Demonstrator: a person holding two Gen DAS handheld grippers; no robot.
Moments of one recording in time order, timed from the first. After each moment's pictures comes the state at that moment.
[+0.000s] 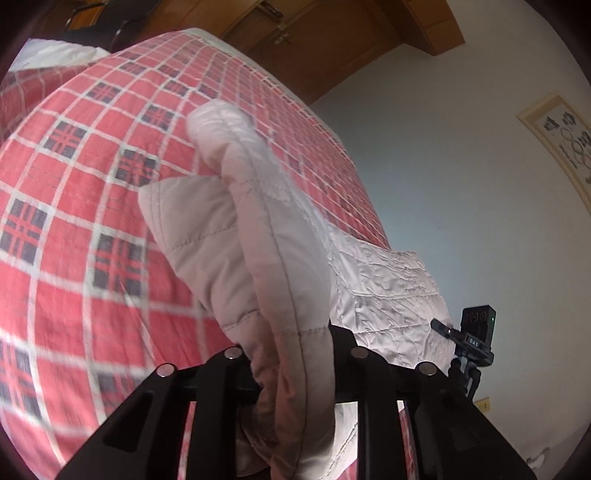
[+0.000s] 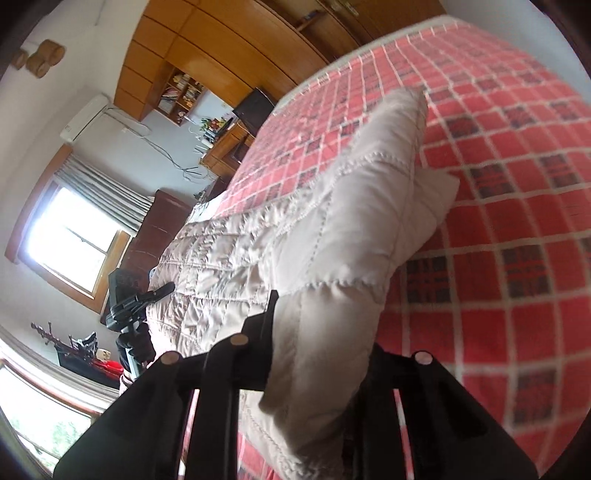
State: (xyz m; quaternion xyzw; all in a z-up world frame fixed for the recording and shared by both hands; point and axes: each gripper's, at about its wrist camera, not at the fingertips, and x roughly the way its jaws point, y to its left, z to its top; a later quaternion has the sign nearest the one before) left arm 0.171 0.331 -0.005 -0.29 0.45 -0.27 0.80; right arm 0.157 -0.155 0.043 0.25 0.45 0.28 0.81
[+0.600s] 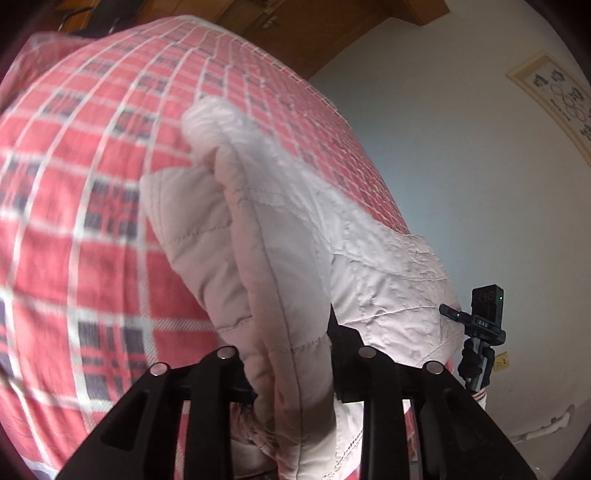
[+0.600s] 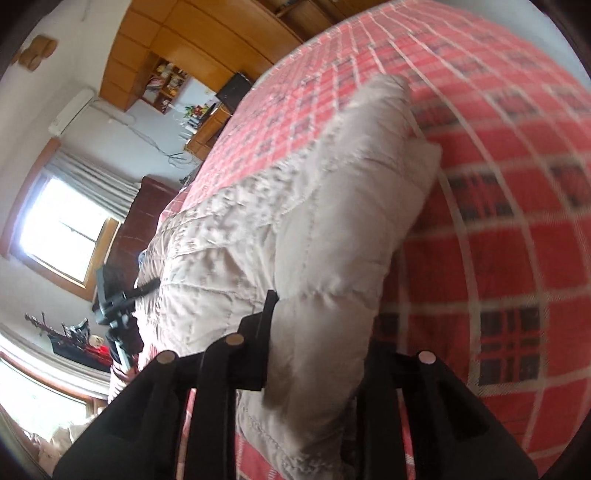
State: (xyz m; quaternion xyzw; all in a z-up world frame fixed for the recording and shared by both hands) left arm 0.040 0.309 -0.048 -0.26 0.47 -0.27 0.80; right arm 0.042 -0.183 -0.020 0.26 0.49 0.25 0.79
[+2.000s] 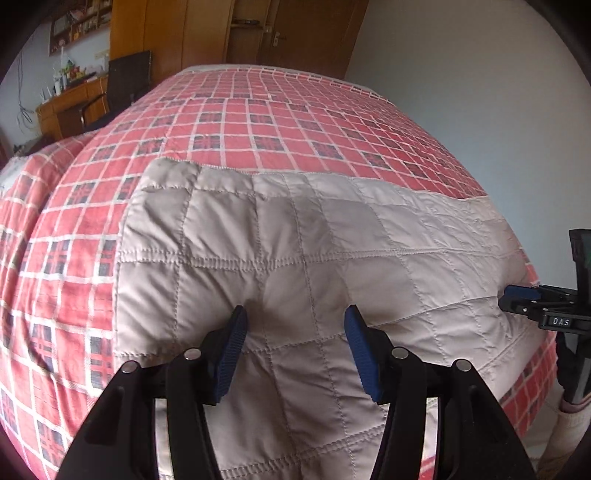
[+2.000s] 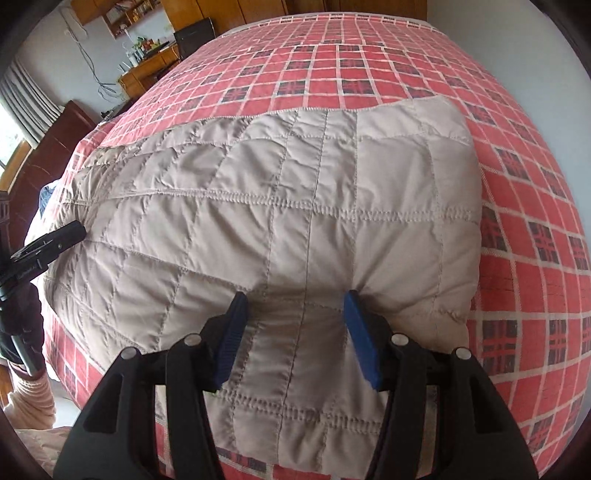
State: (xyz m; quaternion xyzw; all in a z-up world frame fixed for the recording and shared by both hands) left arm 0.016 0.200 -0.008 -0.03 0.46 -0.12 0.88; right arm 0.043 -0.079 -0.016 0.03 0.55 0.12 0.83
